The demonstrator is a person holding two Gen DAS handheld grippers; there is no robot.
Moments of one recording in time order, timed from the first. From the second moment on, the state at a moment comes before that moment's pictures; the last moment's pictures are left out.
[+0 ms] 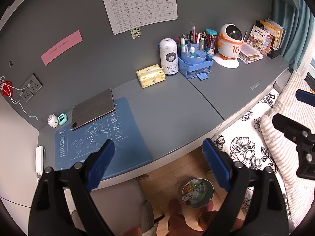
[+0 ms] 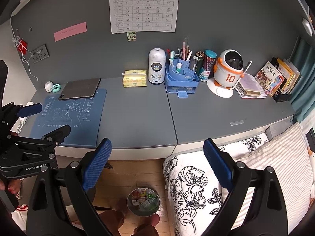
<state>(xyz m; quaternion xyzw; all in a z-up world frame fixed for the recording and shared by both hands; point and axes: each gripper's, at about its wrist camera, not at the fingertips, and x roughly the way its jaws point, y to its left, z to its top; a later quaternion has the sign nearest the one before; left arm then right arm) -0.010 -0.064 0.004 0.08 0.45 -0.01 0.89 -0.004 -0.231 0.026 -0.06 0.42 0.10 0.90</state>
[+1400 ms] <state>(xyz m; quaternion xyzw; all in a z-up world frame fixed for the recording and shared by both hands) -0.004 -0.073 0.009 0.07 0.44 -0.01 0.89 0.003 -0.229 0.031 -0.07 0.41 0.10 0.90</state>
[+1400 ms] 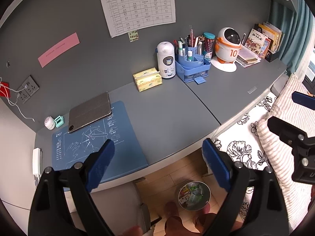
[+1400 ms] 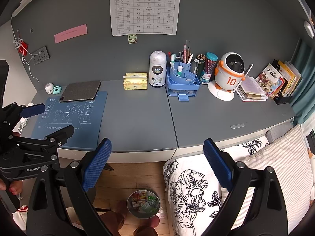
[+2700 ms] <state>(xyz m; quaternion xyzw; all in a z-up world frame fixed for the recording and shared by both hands) -0.012 -0.082 0.017 0.06 0.43 -0.03 0.90 0.003 -0.228 0.031 -0.06 0.41 0.10 0.90</state>
